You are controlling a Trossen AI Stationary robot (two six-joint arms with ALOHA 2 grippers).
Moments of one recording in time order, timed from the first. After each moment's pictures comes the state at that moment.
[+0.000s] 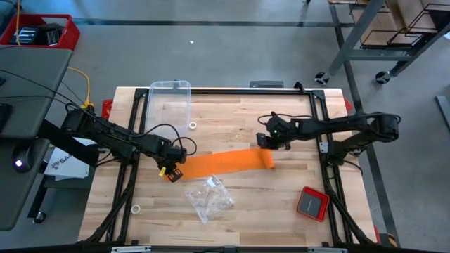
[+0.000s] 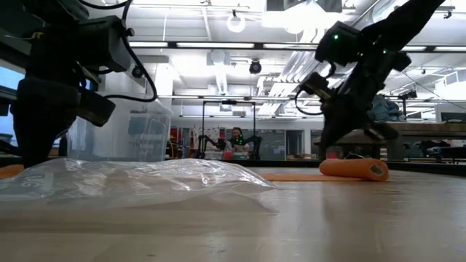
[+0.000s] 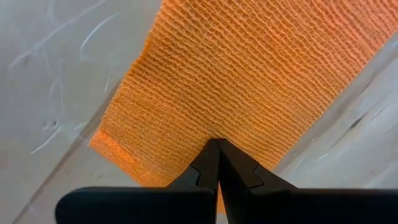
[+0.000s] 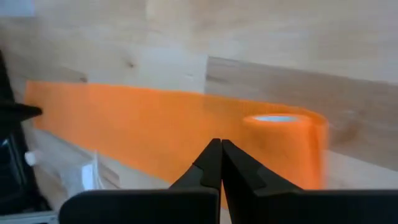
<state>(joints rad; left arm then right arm) -0.13 1.37 0.55 -0.70 0.14 -0.84 -0.22 1.36 0.62 -0.24 -0.15 1.28</state>
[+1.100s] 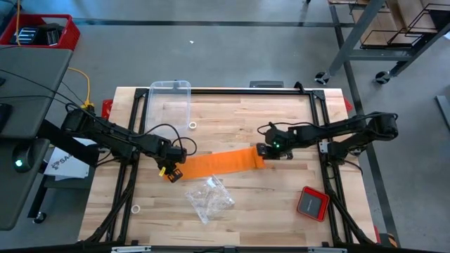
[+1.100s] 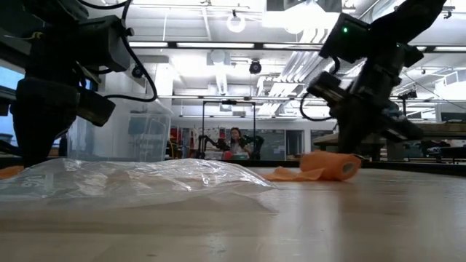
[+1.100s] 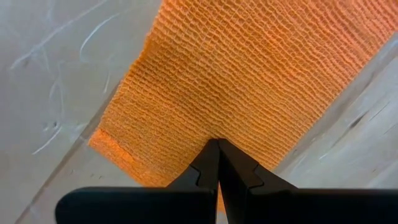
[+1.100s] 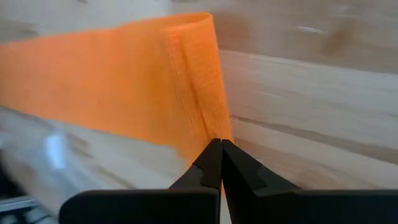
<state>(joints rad) -0.13 1.37 0.55 -0.70 0.14 -0.84 -0.08 1.38 0.62 -0.28 -0.16 1.43</state>
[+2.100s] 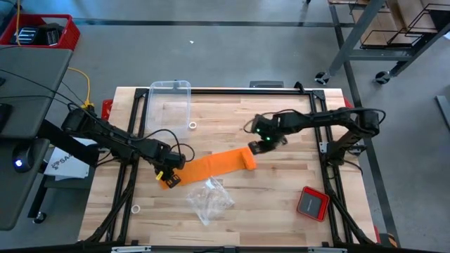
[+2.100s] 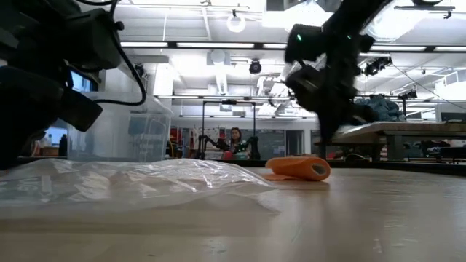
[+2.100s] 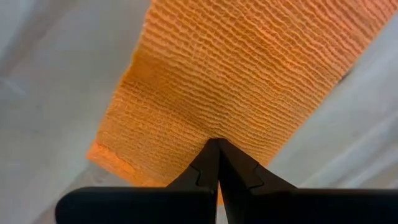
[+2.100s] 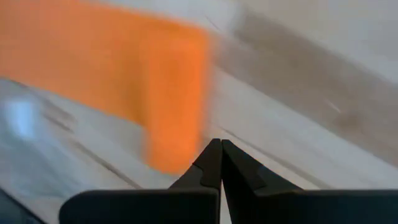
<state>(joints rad) -0.22 1.37 0.55 -0.67 0.27 -0.98 -0.19 1.59 0.96 -0.68 -0.27 0.94</state>
